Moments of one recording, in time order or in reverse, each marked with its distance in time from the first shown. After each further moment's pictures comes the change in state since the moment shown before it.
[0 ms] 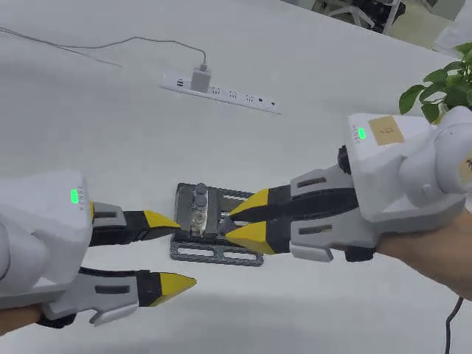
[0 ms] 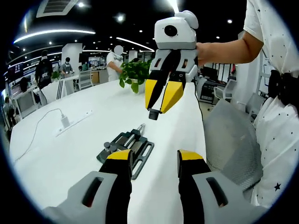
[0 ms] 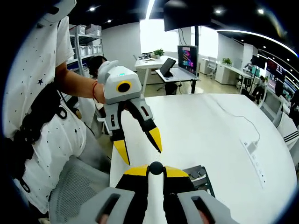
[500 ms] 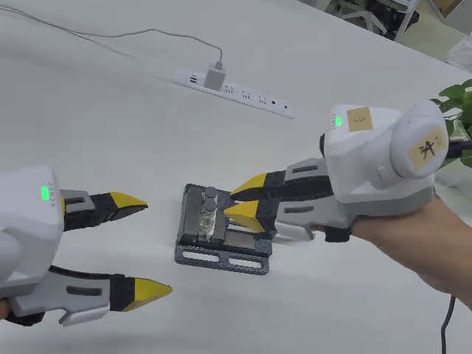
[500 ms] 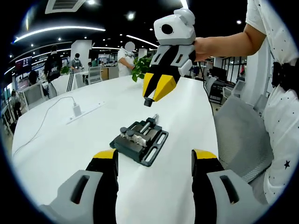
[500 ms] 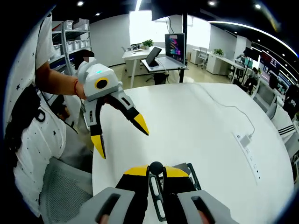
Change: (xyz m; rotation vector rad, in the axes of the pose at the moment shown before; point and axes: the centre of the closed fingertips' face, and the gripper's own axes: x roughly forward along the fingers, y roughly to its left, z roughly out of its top) left arm -0.010 0.034 -0.034 -0.026 0.016 0.075; right arm 0.030 -0.051 -0.010 0.048 0.096 -0.081
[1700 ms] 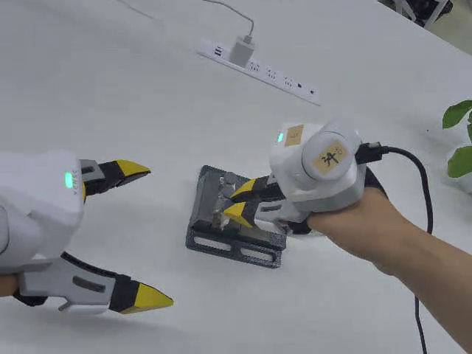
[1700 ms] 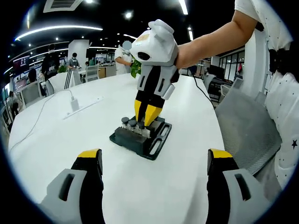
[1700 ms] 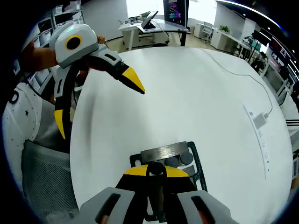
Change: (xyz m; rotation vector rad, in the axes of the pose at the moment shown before) left arm 0.012 0.014 -0.027 0.004 0.003 -0.030; right arm 0.070 -0.025 -0.064 -0.009 0.265 0.012
